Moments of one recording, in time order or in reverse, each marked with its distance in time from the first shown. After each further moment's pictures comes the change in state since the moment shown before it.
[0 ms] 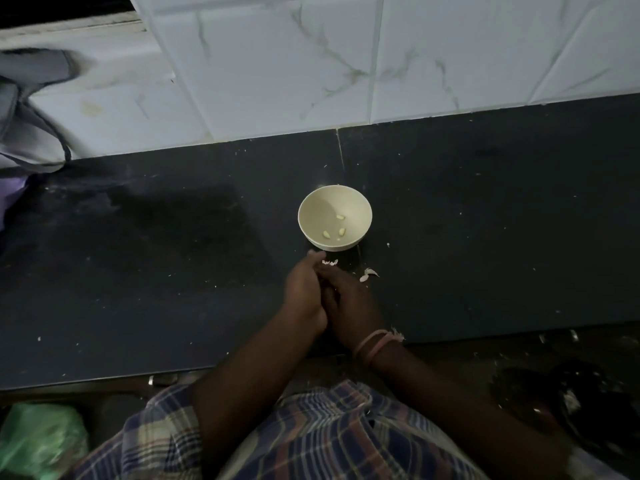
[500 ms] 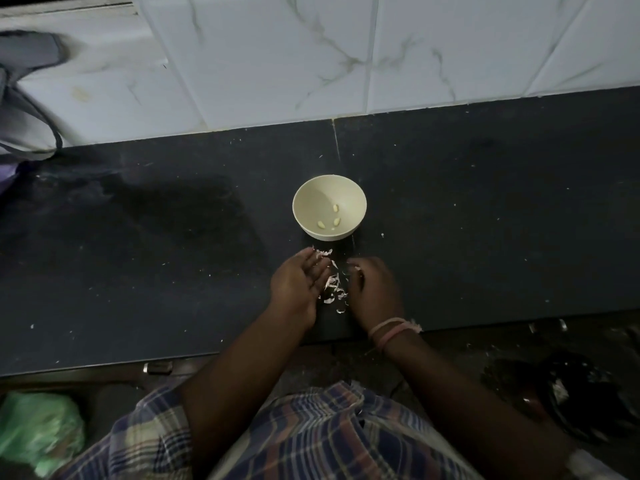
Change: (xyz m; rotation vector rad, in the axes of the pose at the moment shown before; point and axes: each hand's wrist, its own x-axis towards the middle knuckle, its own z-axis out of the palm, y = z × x) left_hand -0.004 -0.001 -0.014 0.000 -0.006 0.058; right_hand -0.010 0.035 -0.027 -0.224 0.143 0.120
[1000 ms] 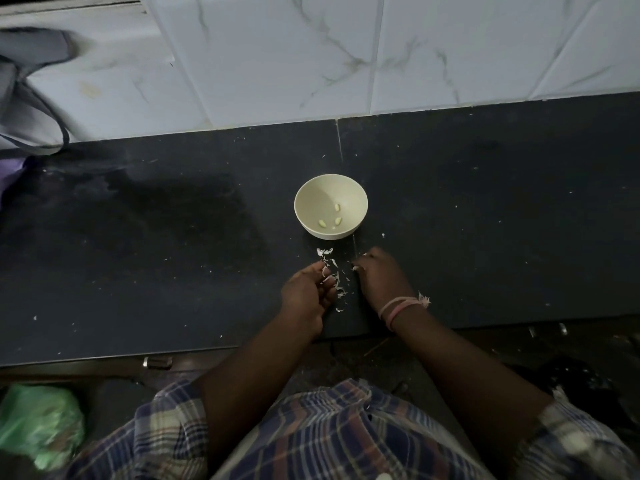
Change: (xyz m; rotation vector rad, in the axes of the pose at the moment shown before) left_hand 0.004 -0.026 -0.002 0.092 0.105 -0.071; right_hand 0.031 0.025 -0.009 -0.314 -0.290 -0.029
